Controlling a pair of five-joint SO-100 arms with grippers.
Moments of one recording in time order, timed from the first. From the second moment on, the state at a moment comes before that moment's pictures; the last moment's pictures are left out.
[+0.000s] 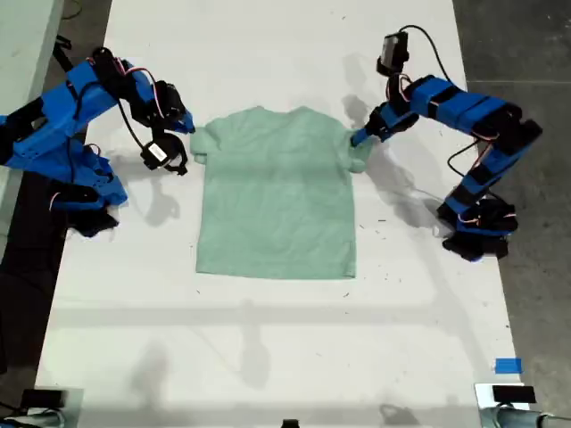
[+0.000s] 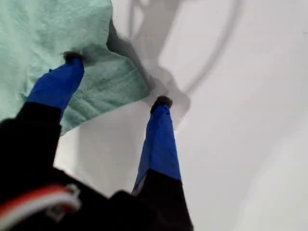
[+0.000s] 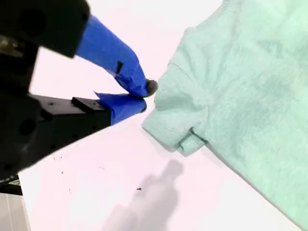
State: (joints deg) arm 0 -38.8 118.1 105.2 83.6 22.8; arm 1 54.6 87.5 111.9 49.4 -67.1
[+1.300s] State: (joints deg) arm 0 -38.8 118.1 105.3 83.6 23.3; arm 1 33.5 66.8 50.5 82.7 -50.7
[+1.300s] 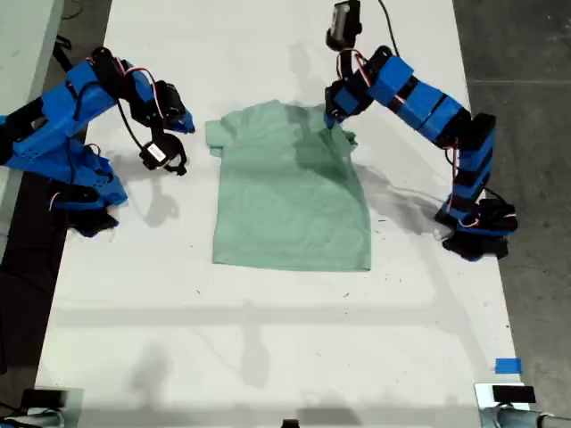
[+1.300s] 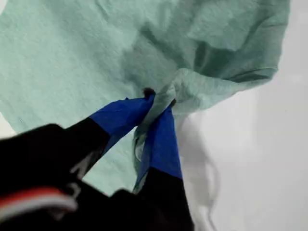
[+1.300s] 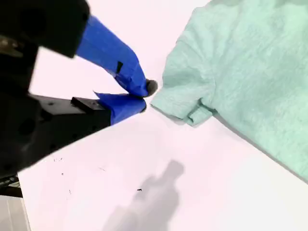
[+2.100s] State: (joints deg) arm 0 -38.8 119.8 107.9 83.5 23.3; arm 1 28.9 54.7 45.3 72.1 -39.5
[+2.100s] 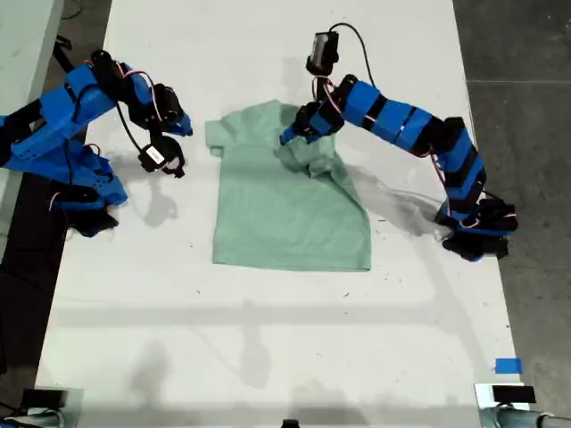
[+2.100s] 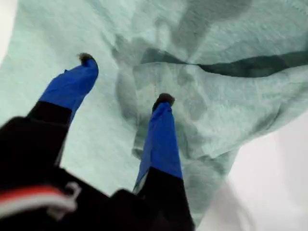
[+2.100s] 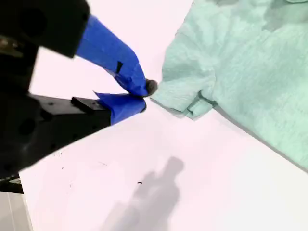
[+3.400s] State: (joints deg) arm 0 -52.3 83.1 92.0 74.1 41.1; arm 1 25.5 119.8 92.6 85.9 -36.1
